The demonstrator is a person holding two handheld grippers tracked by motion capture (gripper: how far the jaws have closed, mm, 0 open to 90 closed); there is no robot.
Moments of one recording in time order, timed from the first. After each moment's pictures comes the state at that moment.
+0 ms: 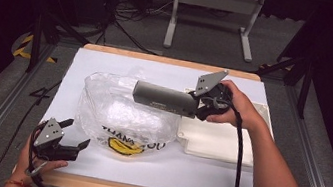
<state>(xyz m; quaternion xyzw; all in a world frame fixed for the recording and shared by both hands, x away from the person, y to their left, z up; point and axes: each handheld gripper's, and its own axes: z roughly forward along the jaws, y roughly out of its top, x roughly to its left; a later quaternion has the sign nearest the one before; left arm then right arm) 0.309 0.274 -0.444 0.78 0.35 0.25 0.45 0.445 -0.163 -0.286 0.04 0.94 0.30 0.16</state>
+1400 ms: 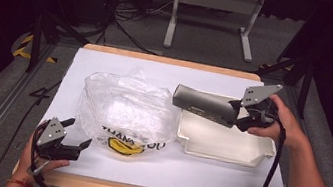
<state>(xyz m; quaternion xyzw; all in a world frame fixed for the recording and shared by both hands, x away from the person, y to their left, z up) 0.312 0.270 -0.444 0.78 0.35 0.25 0.45 0.423 -0.270 -0.286 0.11 0.93 0.30 0.18</state>
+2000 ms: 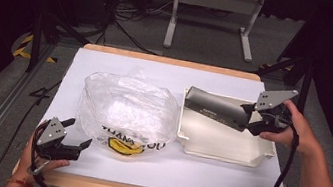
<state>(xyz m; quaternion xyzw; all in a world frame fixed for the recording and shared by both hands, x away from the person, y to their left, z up) 0.313 0.269 -0.444 0.78 0.35 0.25 0.45 0.415 -0.304 -0.287 0.13 0.92 0.31 0.19</state>
